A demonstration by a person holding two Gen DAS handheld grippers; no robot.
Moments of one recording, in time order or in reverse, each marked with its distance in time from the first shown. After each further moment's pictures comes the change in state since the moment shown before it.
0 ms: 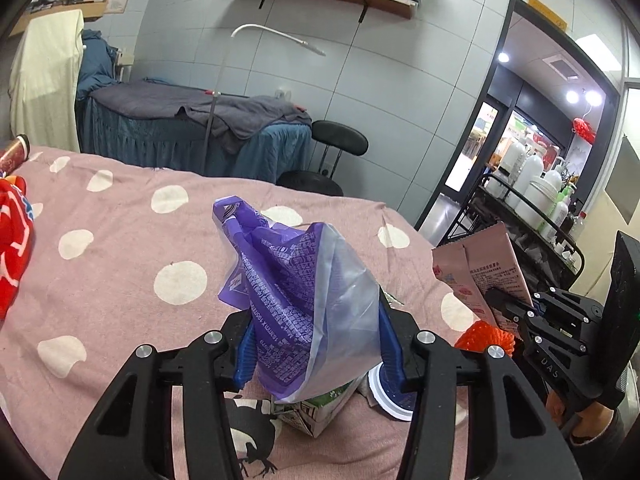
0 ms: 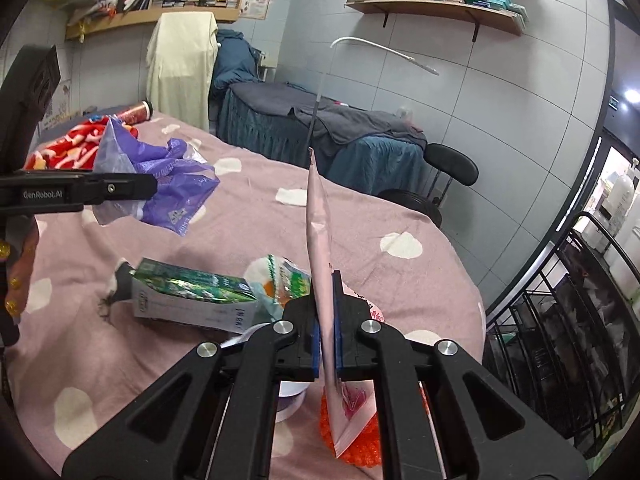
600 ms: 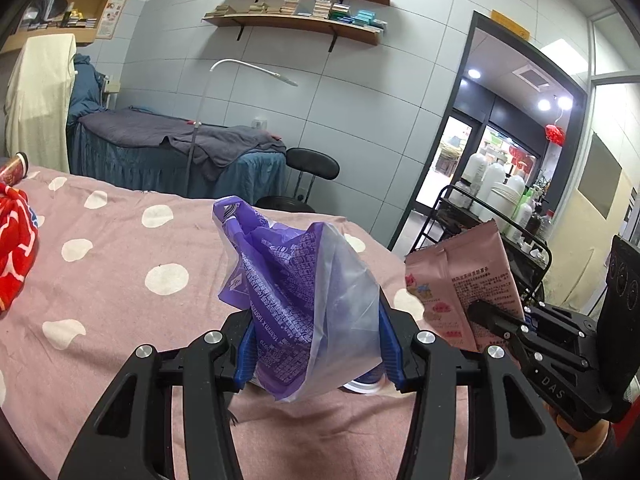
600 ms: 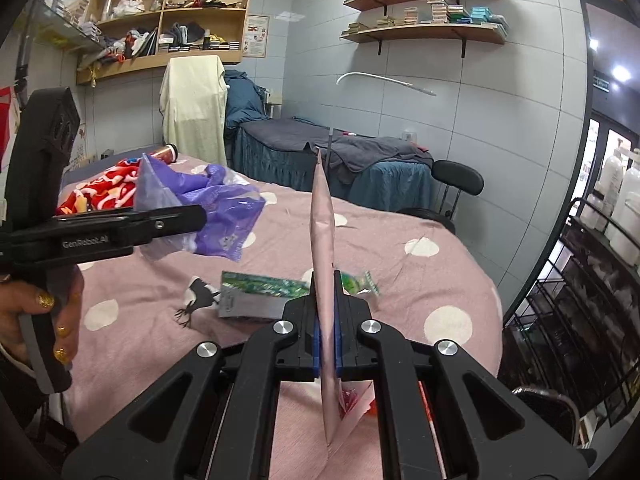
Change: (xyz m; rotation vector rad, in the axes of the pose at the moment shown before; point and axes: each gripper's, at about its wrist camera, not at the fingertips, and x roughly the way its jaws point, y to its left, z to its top) left arm -0.048 -0.031 -0.034 0.049 -0.103 -0.073; right arm -0.091 0.030 -0.030 0.104 -0.111 0.071
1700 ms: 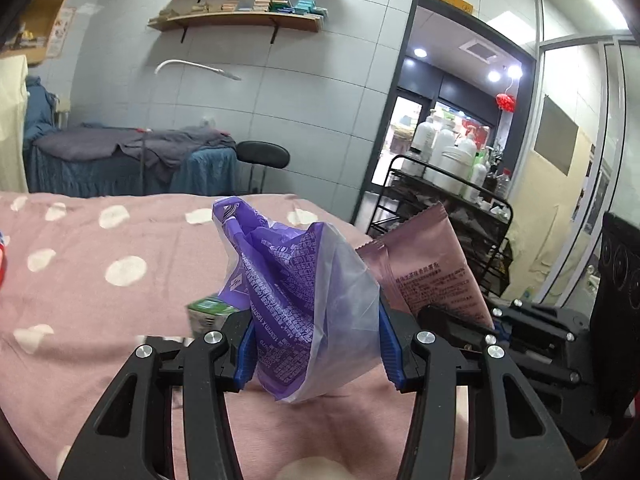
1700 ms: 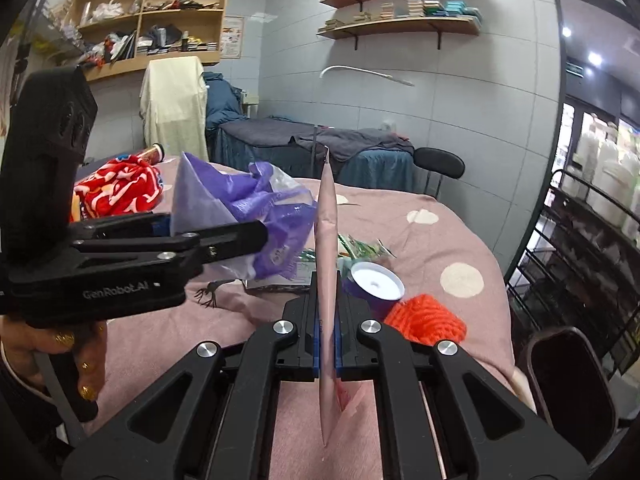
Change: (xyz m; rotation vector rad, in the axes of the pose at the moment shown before) left arm -0.002 -0.017 -0.040 0.122 0.020 -0.167; right arm -0.017 0.047 -0.044 0.067 -0.003 -0.093
